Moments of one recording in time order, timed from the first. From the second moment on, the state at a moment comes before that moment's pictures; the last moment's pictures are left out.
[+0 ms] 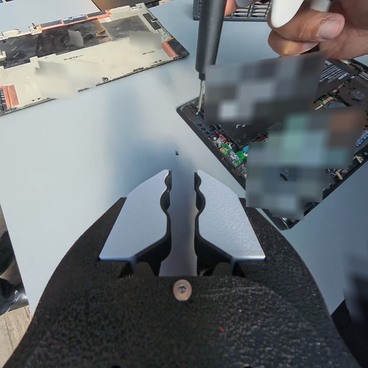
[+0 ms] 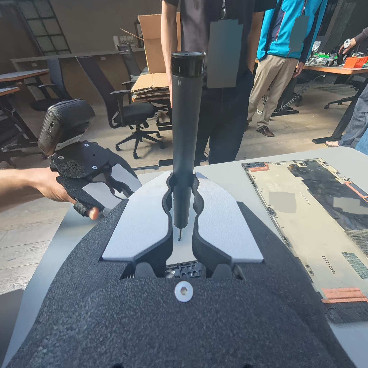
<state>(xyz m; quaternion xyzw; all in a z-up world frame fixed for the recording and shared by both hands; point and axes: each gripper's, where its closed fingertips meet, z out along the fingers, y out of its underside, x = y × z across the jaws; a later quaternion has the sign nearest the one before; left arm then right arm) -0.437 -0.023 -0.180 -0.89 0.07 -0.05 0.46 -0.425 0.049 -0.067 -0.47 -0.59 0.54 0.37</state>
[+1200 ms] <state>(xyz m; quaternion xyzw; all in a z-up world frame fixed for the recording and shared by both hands) -0.437 0.030 -0.213 -0.91 0.08 -0.09 0.41 -0.398 0.083 -0.061 -0.48 -0.57 0.54 0.39</state>
